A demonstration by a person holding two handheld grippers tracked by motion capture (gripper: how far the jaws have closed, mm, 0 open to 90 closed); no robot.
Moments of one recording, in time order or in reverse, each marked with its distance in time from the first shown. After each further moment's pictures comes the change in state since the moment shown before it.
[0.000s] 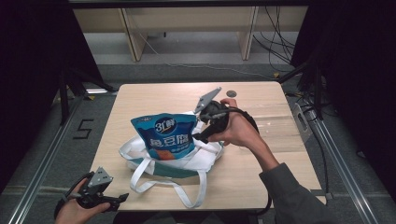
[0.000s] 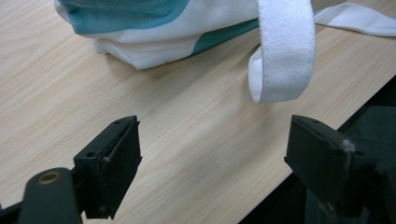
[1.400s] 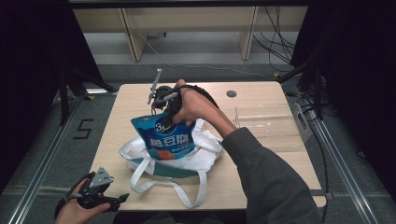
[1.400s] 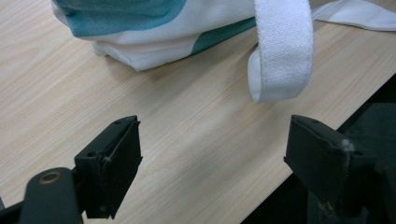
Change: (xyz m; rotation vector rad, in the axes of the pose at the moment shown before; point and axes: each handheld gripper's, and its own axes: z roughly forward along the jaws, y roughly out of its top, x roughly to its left) left arm -0.002 0.001 0.000 0.010 -0.003 0.023; right arm 0.002 0.107 0.047 0.219 0.150 -0.237
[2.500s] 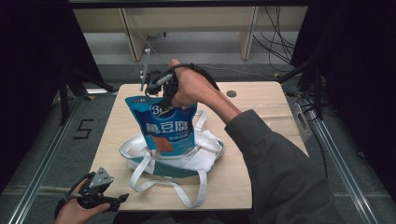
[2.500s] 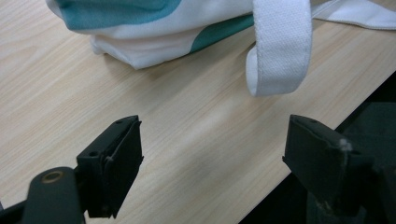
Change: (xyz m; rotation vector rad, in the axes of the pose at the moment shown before) left arm 0.002 0.000 0.000 -0.005 0.008 0.014; right arm 0.004 0.029 -0.068 0.042 -0.071 -0.098
